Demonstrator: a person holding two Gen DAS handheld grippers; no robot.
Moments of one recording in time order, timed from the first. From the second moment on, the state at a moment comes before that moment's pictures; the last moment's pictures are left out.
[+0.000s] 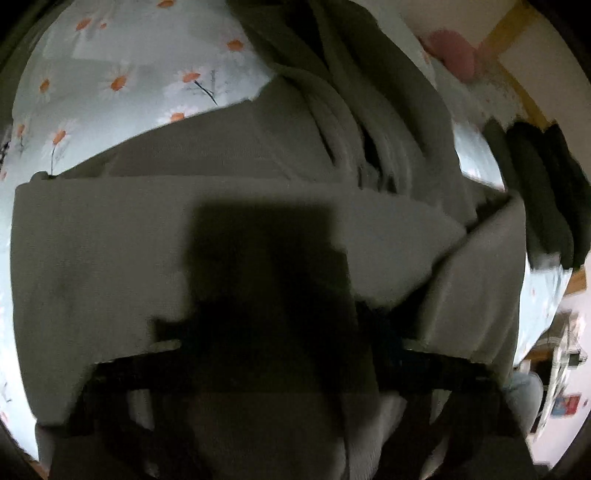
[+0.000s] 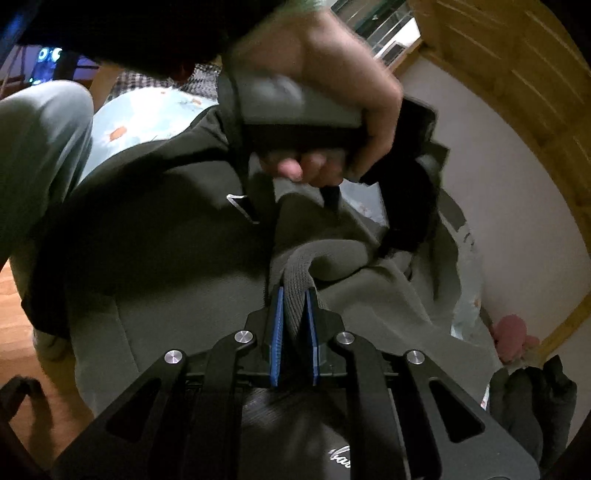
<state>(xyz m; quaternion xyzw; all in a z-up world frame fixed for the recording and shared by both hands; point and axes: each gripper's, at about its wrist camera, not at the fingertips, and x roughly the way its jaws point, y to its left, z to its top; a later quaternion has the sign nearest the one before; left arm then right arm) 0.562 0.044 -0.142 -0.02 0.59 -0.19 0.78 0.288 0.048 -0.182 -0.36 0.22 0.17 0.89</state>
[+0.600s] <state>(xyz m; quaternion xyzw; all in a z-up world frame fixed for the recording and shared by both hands) 0.560 0.159 -0.020 -0.28 0.37 -0.26 0.85 0.352 0.043 -0.141 -0.33 0.14 0.11 0.93</state>
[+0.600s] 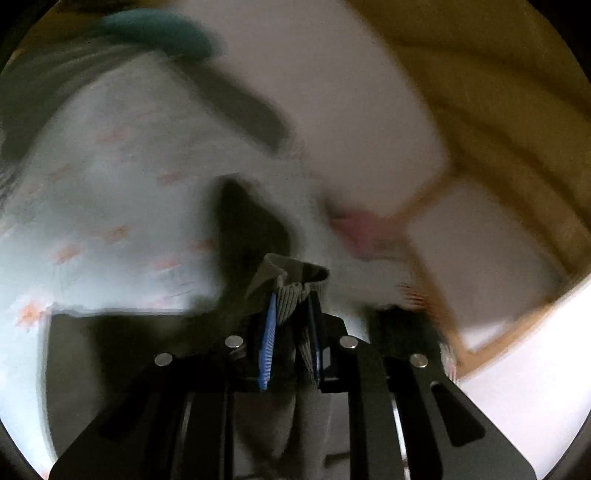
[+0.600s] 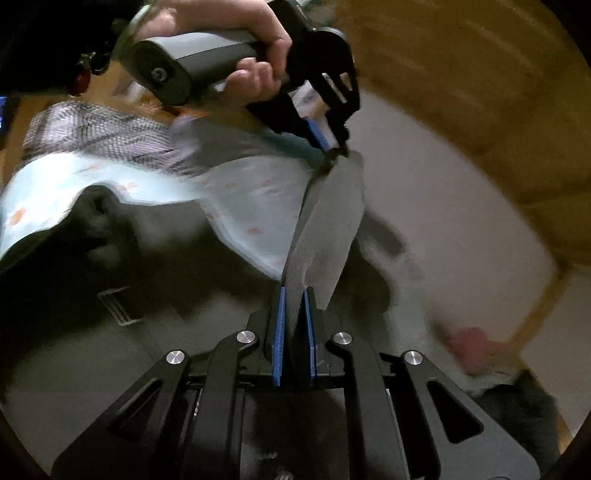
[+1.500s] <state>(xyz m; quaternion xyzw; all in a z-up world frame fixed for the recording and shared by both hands) 0.468 0.196 -0.059 -0.22 0.34 -0.22 0.88 0.472 -0.258 -0.154 0.20 0.44 0.01 0.87</state>
